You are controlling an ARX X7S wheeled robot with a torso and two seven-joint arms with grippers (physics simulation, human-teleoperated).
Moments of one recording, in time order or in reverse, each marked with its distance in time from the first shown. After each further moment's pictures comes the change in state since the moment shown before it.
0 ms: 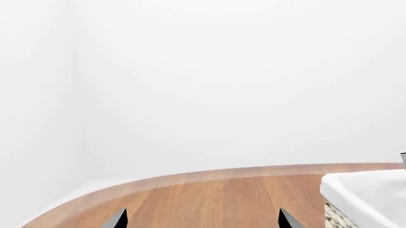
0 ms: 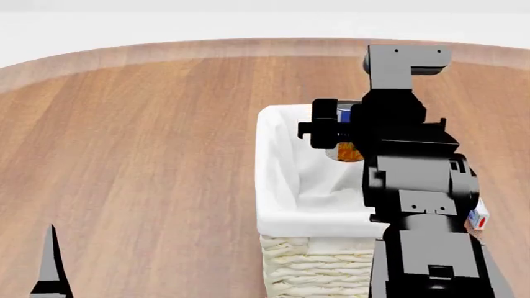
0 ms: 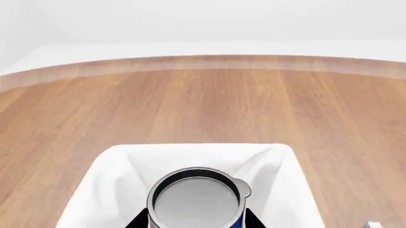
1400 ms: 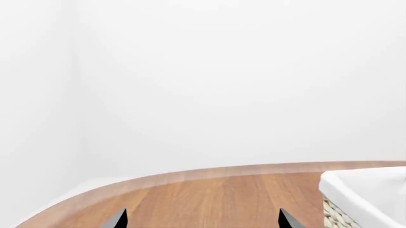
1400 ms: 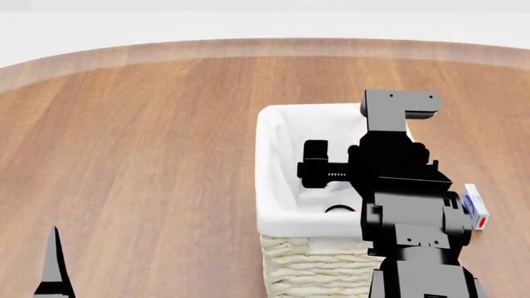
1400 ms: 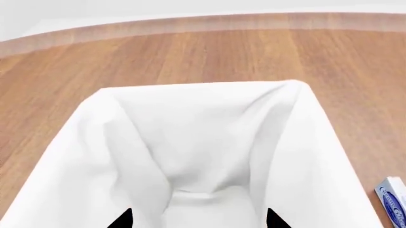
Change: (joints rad) left arm -0.004 -0.011 0.015 -0.022 -0.010 0.019 -0.013; right arm -0.100 0.003 0.052 0.000 -0.041 0.002 -0.032
